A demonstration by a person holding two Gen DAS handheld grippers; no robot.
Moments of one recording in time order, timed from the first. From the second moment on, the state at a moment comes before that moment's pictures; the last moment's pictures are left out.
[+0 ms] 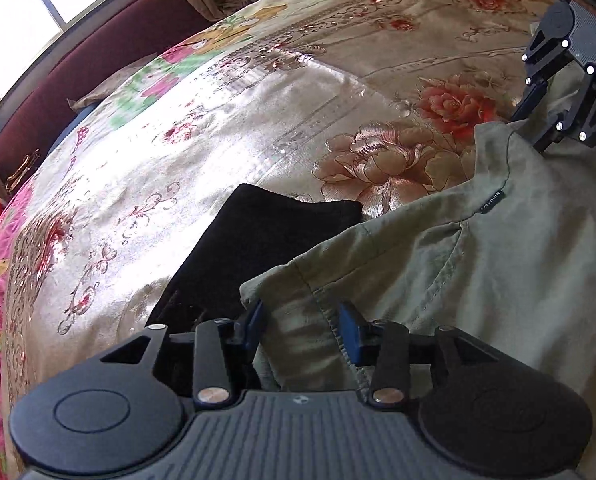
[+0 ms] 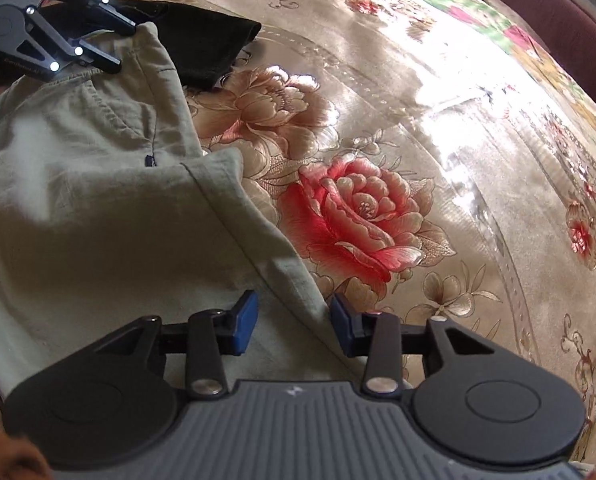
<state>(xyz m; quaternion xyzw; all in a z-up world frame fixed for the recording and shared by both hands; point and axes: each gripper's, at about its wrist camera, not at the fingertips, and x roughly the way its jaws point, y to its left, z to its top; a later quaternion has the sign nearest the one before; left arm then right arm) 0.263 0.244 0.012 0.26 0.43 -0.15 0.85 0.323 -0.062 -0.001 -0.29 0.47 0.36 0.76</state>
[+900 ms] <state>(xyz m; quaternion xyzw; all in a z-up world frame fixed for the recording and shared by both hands) 0.229 0.264 0.071 0.17 0.37 -0.08 0.91 0.244 -0.099 0.090 -0.24 0.38 0.26 0.86</state>
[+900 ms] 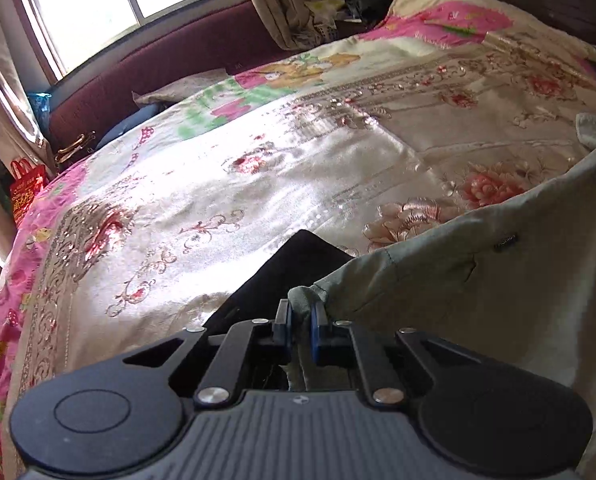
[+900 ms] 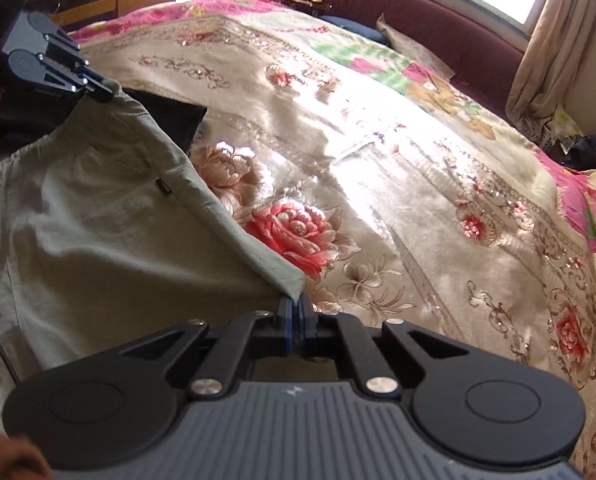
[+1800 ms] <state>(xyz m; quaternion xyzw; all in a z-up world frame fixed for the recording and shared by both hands) -0.046 0.321 0.033 -0.04 0.32 0.00 0.95 -0.031 -0.046 0.060 -0.19 0.42 0.31 0.83</state>
